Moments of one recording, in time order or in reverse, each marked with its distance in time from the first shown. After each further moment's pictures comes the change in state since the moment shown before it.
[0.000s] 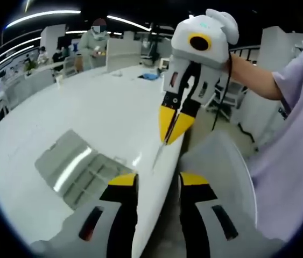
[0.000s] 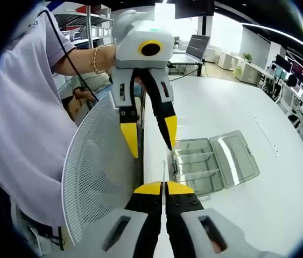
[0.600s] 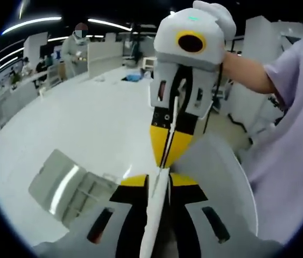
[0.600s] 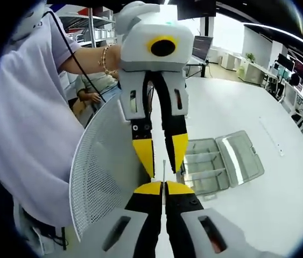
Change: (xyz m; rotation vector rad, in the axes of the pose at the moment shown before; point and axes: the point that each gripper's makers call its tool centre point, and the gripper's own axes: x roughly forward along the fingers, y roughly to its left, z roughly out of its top) left arm 0.029 -0.021 0.025 0.127 0.027 -0.090; right arm -0.006 0.013 -0.001 0.005 -0.012 0.033
